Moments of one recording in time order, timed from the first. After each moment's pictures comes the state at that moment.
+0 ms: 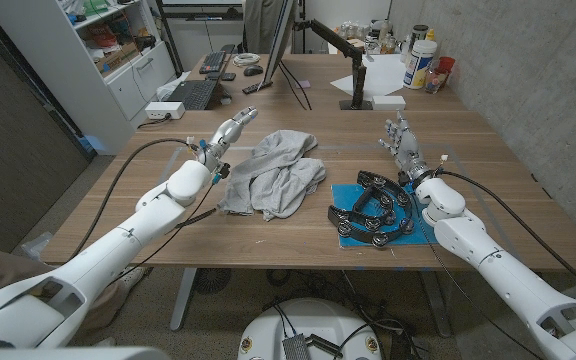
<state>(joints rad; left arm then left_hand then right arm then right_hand) 0.75 0.67 0.50 -1.46 -0.14 -0.20 0.15 0.06 -0.09 0.52 -0.02 0.18 0.04 -0.12 0.19 0.18 -0.07 -0.02 0.21 0.23 -0.17 0.00 0.18 0.18 -0.17 0.15 0.38 0.17 -0.87 -0.53 -0.36 -1.37 0.63 0.29 -0.01 0.07 -0.05 0.17 0.07 0.22 0.03 -0.02 0.19 0.18 0.00 0.02 0.20 0.19 -0.11 -0.02 0.19 0.20 0.03 0.06 0.33 0.17</state>
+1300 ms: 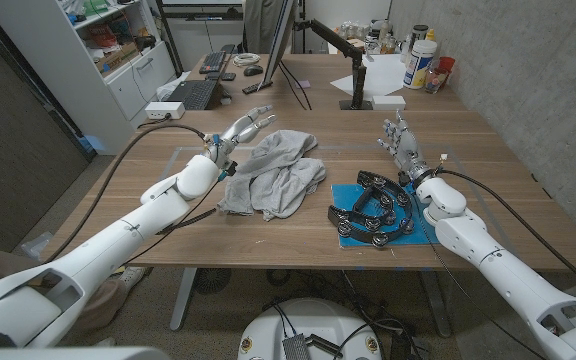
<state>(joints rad) 0.71 0.70 0.56 -1.53 0.11 -0.16 0.18 0.07 -0.09 0.51 -0.04 0.18 0.06 -0.12 0.19 0.18 -0.06 -0.03 0.21 0.21 -0.17 -0.01 0.18 0.18 -0.15 0.12 0.36 0.17 -0.87 -0.53 -0.36 -1.35 0.63 0.31 0.02 0.07 -0.05 0.16 0.08 0.21 0.03 -0.02 0.19 0.18 0.01 0.02 0.20 0.19 -0.11 -0.02 0.20 0.20 0.04 0.06 0.30 0.17</state>
